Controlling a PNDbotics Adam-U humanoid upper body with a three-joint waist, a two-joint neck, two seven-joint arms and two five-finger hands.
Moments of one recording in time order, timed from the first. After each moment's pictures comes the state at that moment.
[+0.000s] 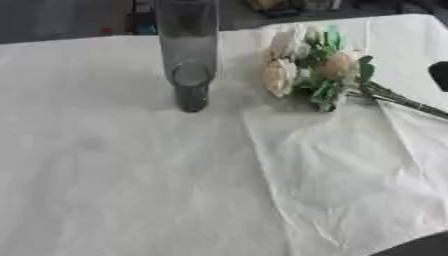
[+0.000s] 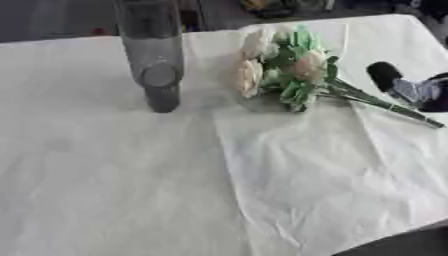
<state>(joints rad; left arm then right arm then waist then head) -0.51 0.30 -0.04 -1.99 0.60 -0.47 -0.08 -0.11 -1.19 -0.15 -1.99 0.53 -0.34 -0.12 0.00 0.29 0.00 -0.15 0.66</state>
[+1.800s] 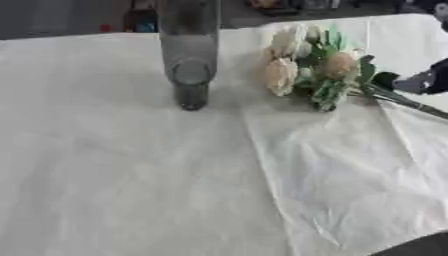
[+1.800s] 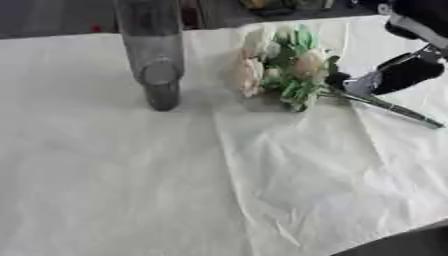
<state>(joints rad) -0.53 0.29 -0.06 -1.99 0.61 -0.46 -0.10 -0.32 -1.18 -0.02 -1.83 0.59 -0.24 0.11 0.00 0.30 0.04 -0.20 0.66</state>
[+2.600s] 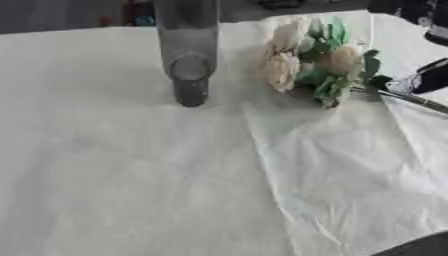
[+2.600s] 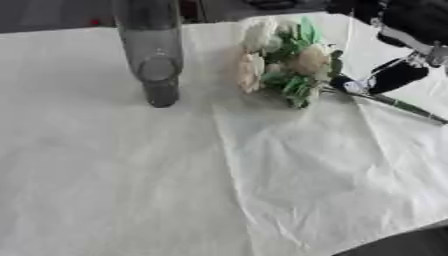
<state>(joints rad) -0.53 0.28 -0.06 -1.99 0.60 -0.46 -0.10 -0.36 -1.12 0.01 -1.67 0.64 -0.31 0.12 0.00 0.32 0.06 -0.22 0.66</state>
